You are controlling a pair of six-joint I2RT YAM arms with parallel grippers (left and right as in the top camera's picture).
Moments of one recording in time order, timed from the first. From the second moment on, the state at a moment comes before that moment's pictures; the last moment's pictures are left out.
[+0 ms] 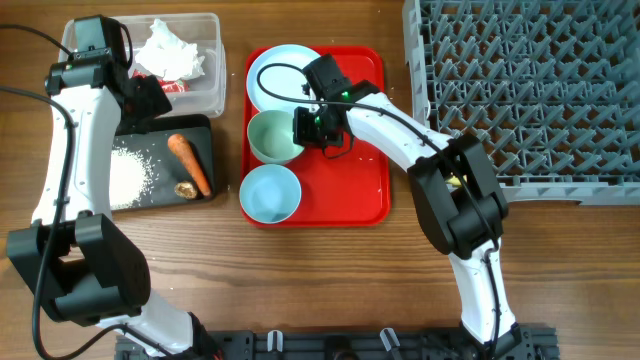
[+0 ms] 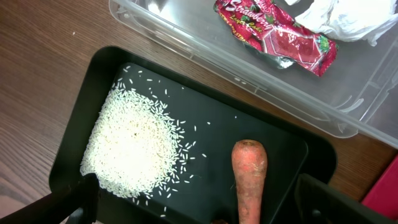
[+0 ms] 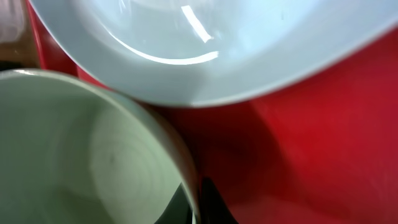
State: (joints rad) left arm 0.17 1.80 1.58 -1.00 -0.23 -0.30; right arm 0.55 2.27 1.70 -0.62 -0.36 0.59
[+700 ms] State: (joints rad) left arm 0.17 1.80 1.58 -1.00 -0.23 -0.30; right arm 0.21 1.71 1.70 -0.57 0.69 0.18
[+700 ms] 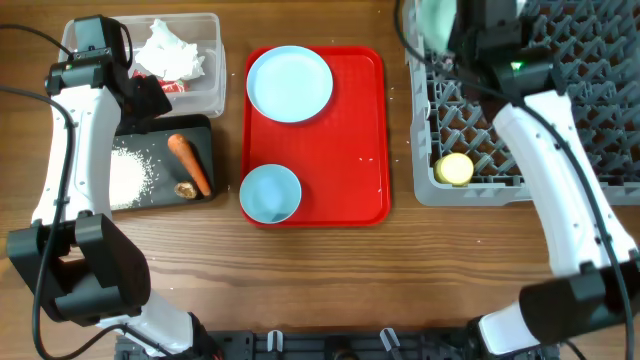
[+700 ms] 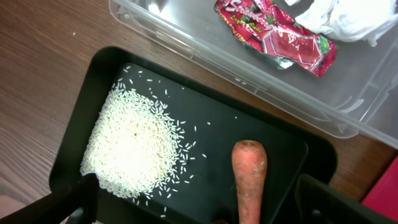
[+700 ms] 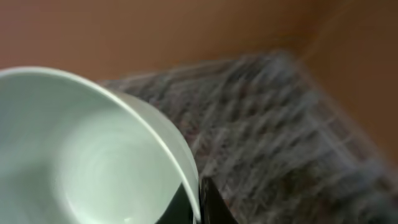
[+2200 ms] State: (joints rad) left arm 0.17 1.80 1.58 -1.00 -0.23 -0.30; right arm 0.22 2.27 1.71 0.14 0.95 -1.03
